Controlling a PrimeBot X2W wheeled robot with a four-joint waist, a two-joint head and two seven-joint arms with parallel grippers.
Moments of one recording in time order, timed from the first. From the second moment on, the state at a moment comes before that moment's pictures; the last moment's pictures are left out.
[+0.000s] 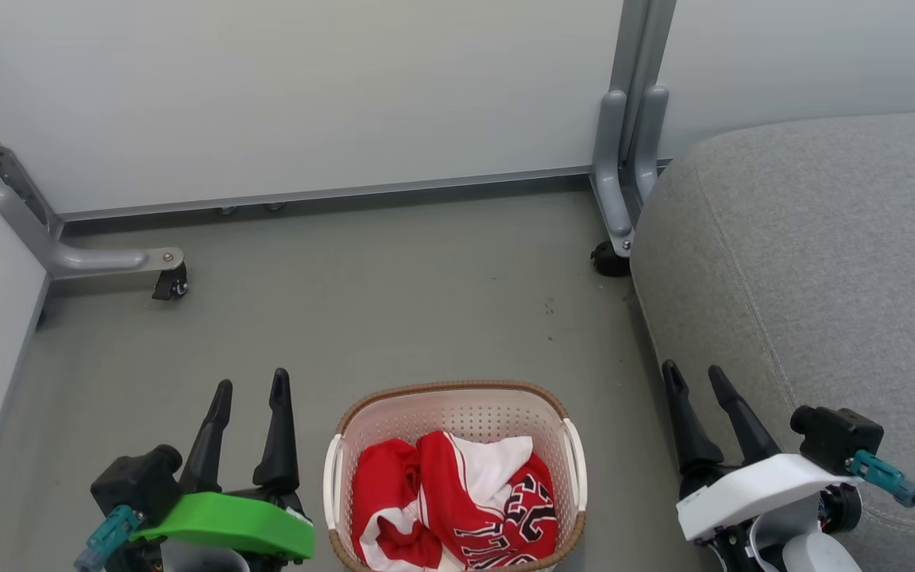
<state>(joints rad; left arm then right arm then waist) 0.00 0.05 -0.14 0.10 -0.50 -0.05 -0.15 -0.03 -0.05 0.13 0.17 0.53 0.13 -0.14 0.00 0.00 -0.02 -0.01</state>
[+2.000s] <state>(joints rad) 0.10 0.05 -0.14 0.09 -0.10 -0.05 -0.26 0.04 -0.05 0.15 0.17 0.13 0.13 -0.26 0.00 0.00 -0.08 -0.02</state>
